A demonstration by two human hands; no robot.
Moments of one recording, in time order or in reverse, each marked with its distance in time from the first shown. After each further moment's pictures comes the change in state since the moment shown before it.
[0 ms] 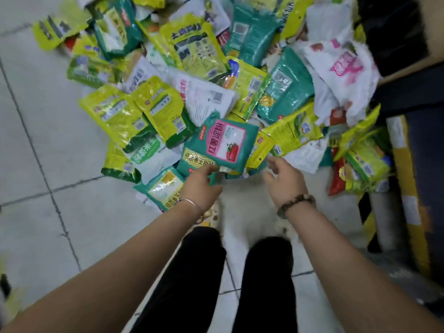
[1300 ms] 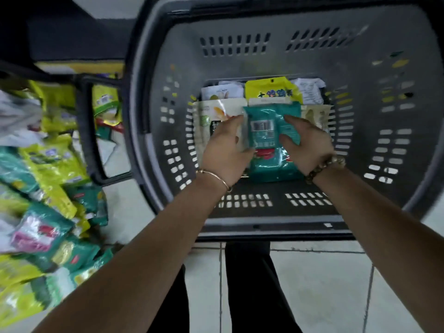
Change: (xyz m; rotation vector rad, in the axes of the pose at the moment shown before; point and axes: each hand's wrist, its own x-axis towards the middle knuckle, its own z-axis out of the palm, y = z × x) left_hand -0.290 0.075 0.537 0.821 -0.591 0.993; right_hand -0.357 0.557 -0.049 0.503 0.633 0.602
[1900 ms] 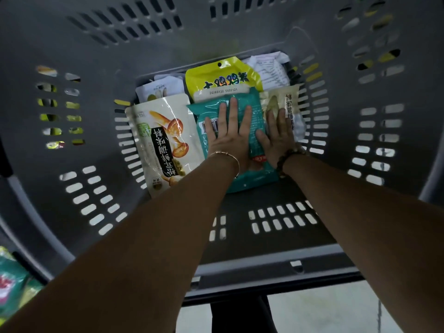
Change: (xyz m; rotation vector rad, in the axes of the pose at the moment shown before) left_hand 0.093 -0.021 0.168 0.851 -0.403 0.109; right_hand 0.070 0.133 0.081 -0.060 -0.281 0.240
